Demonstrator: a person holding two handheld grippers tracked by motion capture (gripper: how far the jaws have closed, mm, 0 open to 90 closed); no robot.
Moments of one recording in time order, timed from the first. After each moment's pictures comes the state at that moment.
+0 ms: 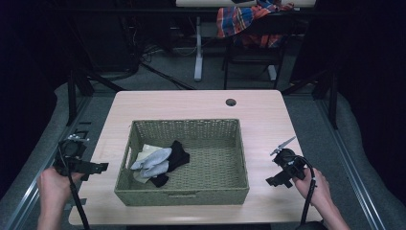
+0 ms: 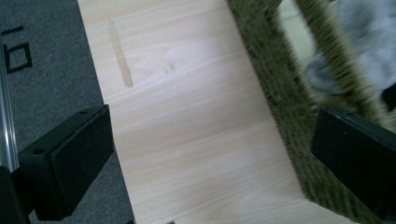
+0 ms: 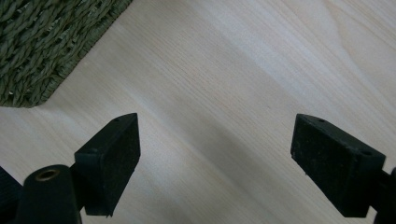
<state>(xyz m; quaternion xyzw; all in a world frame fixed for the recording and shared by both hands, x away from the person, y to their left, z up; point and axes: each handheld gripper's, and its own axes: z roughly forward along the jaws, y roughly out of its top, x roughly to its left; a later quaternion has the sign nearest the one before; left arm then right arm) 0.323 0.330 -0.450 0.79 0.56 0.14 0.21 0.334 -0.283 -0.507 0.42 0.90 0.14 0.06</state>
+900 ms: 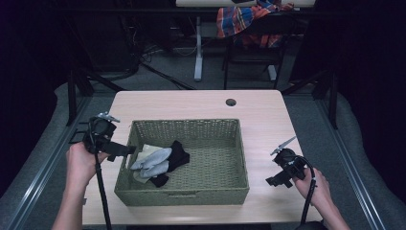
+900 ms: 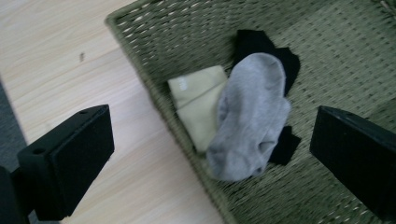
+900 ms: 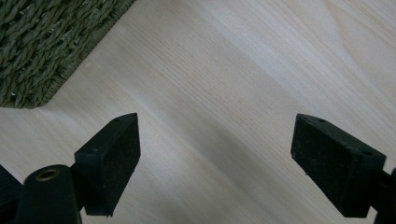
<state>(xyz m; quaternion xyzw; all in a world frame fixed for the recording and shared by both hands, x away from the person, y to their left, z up) 0.359 0.248 -0.405 0.84 0.46 0.12 0.25 0.335 -0.284 -0.507 0.42 0.89 0.15 0.05</state>
